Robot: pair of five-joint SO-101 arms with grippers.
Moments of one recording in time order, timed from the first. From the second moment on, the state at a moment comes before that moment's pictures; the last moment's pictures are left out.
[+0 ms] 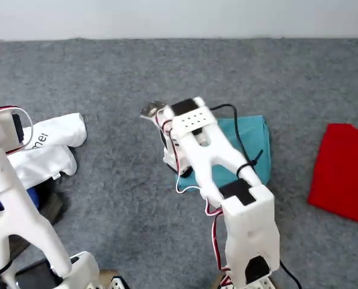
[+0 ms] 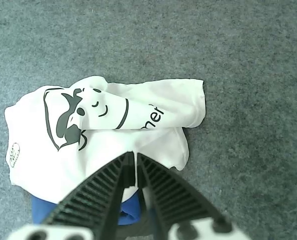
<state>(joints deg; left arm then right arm) -29.5 -18.9 -14.4 99.4 -5.8 -28.3 32.0 -14.2 87.7 20.4</state>
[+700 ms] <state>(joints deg) -29.5 -18.9 -14.4 99.4 -5.8 -8.2 22.5 -23.6 98.3 13.2</state>
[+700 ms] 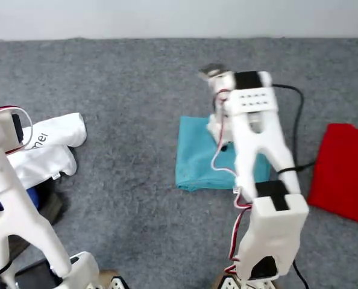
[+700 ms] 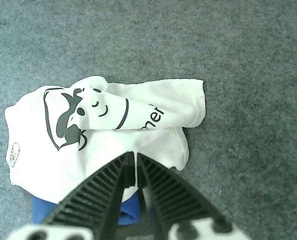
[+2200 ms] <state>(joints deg) -29.5 -18.9 -14.4 99.4 -5.8 8.9 37.6 -26.1 83.7 64.8</state>
